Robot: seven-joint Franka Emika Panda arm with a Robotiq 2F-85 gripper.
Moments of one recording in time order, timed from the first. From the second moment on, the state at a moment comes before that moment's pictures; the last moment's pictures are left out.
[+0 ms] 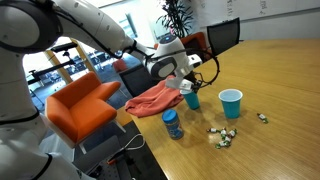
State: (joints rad) arm -0.15 0.44 0.16 -2.02 0.25 2.79 -0.56
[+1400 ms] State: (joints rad) arm -0.15 0.27 -0.11 -1.87 -0.02 2.62 -0.25
